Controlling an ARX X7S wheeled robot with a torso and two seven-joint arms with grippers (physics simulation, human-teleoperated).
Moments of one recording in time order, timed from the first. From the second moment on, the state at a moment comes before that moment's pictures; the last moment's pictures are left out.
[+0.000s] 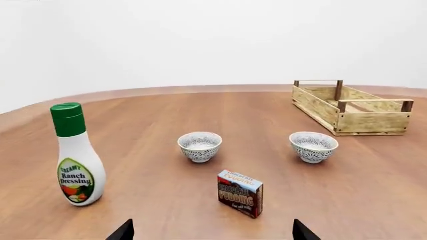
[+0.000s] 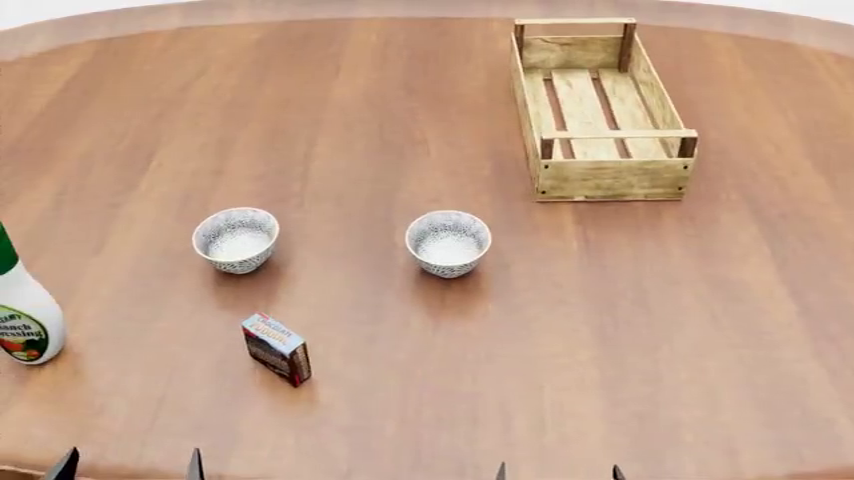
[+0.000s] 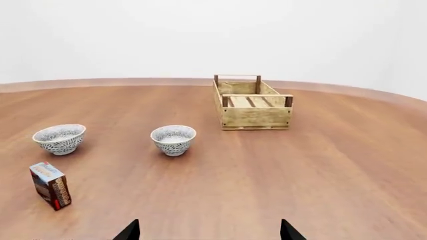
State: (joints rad) left arm 0.00 -0.09 0.10 0.01 -0.07 0.02 -0.14; right arm 0.00 0.10 -0.13 -0.02 0.09 0.02 0.14
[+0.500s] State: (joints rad) left arm -0.03 -0.12 0.12 0.09 -0.10 -0.10 -0.19; right arm 0.03 0.13 -0.15 -0.10 0.15 0.18 0.18
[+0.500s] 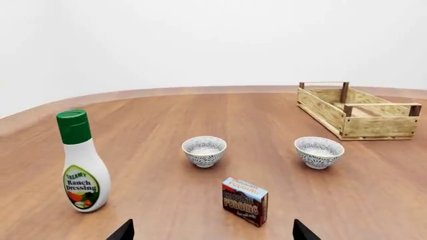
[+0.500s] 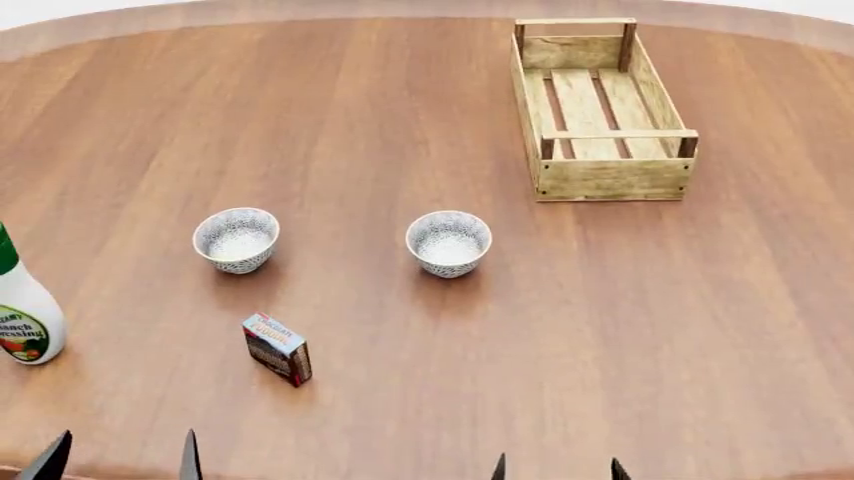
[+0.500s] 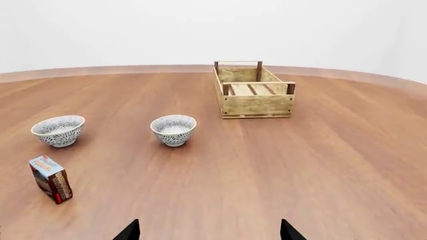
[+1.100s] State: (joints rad) left arm -0.41 -0.17 0.12 0.57 -0.21 -0.77 -0.25; right arm 0.42 0.16 -0.07 -0.52 0.35 0.91 0.31
